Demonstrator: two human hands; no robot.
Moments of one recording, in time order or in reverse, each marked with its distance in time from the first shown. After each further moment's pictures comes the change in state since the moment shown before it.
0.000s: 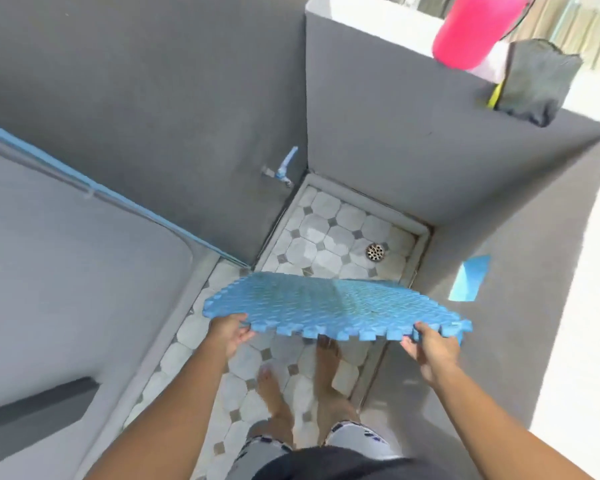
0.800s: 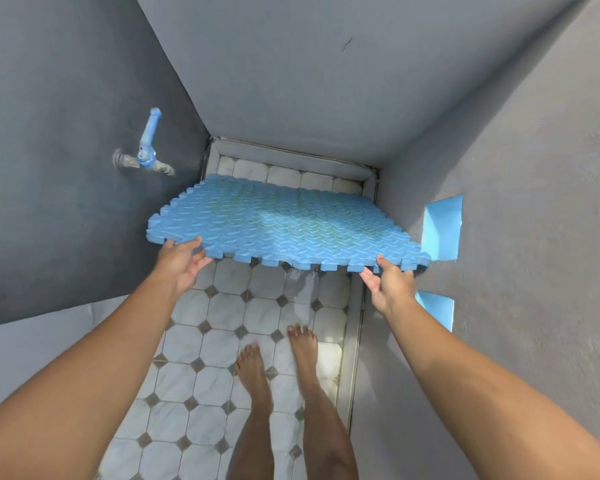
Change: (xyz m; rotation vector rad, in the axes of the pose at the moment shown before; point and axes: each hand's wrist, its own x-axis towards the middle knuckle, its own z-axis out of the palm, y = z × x) left_hand 0.174 0.093 0.180 0.202 -0.225 0.172; right_hand 0.163 0.004 0.077 0.442 0.073 0.088
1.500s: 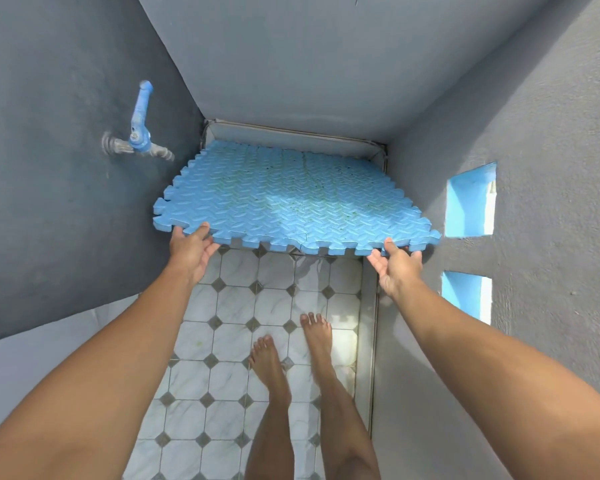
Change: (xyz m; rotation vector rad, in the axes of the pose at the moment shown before) left_hand 0.043 -0.018 -0.007 0.111 -0.029 0.111; right_hand 0.025 0.037 0.012 0.040 0.035 -0.027
